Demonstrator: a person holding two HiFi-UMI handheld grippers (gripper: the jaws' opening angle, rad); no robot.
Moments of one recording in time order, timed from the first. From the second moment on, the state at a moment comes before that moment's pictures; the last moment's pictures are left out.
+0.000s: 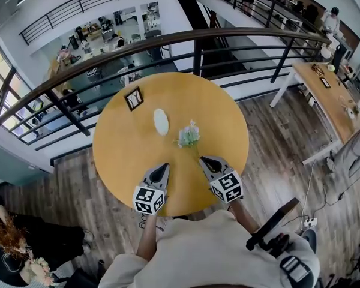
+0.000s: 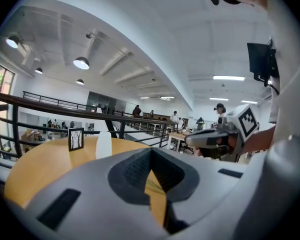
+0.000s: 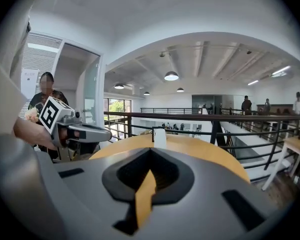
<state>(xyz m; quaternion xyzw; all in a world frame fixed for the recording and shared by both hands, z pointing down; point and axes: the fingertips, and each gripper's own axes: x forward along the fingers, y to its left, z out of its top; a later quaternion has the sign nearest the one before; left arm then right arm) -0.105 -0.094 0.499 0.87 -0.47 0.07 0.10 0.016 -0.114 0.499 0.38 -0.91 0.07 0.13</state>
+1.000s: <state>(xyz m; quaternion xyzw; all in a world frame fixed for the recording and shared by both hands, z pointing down) -0.147 -0.108 0.557 0.84 -0.50 0.09 0.21 -0.007 -0.131 0.580 0.35 -0.90 0.18 0.20</state>
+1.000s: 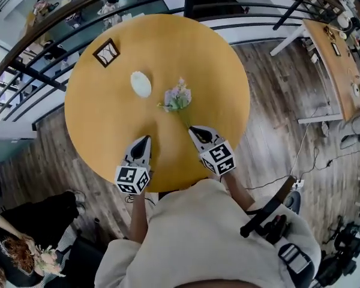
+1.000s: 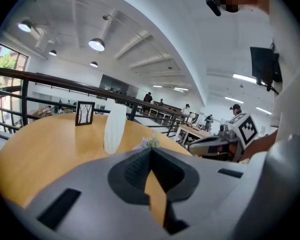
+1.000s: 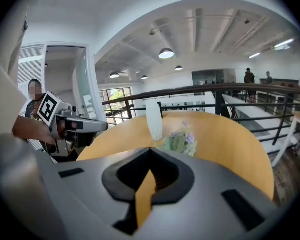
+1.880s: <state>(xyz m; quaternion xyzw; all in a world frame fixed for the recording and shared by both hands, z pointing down) -0.166 -0.102 0.588 0.79 -0.54 0.09 0.26 0.000 -0.188 0.727 0.30 -0.77 0.31 0.48</state>
